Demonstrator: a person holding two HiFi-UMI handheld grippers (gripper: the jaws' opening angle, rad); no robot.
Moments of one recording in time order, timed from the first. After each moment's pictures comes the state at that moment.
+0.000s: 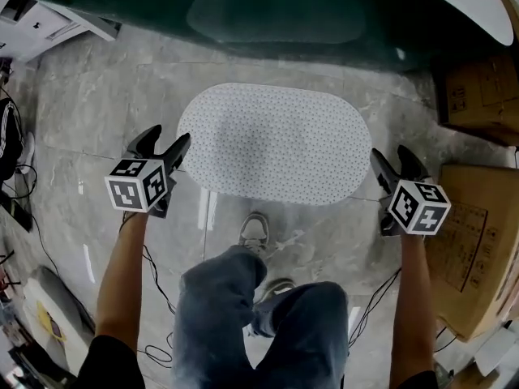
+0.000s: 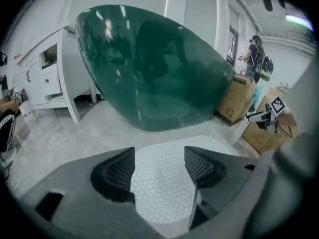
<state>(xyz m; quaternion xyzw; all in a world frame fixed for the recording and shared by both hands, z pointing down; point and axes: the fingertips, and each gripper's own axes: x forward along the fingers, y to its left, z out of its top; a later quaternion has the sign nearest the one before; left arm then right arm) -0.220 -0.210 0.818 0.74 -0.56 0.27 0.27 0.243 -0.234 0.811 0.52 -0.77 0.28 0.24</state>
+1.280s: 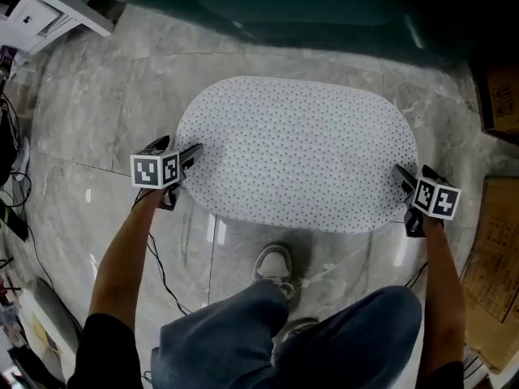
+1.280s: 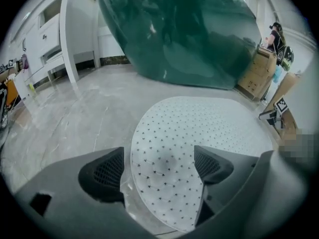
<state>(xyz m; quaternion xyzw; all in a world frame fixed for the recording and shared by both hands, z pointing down) -0.303 -0.219 1.077 0.69 -0.55 0.33 0.33 0.301 -0.234 1.080 0.54 -0.69 0.36 0.33</state>
